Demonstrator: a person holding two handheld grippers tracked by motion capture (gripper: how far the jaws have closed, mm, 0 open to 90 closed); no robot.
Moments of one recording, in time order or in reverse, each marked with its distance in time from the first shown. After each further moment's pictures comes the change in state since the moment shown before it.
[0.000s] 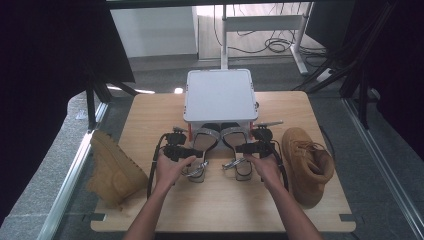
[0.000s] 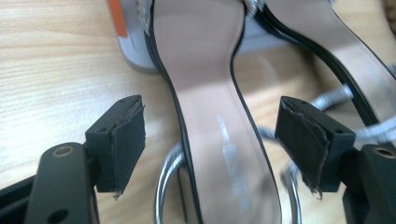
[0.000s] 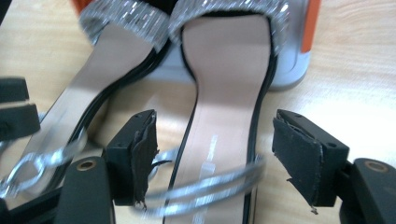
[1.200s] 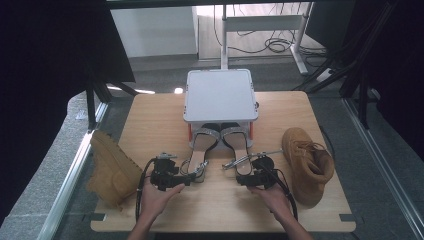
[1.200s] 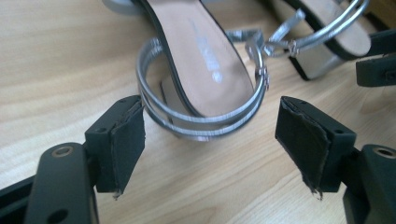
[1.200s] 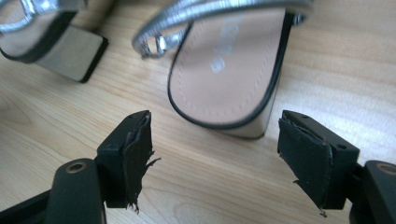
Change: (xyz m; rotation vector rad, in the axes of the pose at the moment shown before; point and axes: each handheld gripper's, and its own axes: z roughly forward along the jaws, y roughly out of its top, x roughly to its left) left arm 0.000 -0.078 -0.024 -0.090 -0.064 0.092; right arm -0.002 -0.080 -0.004 0.053 0.024 -0.147
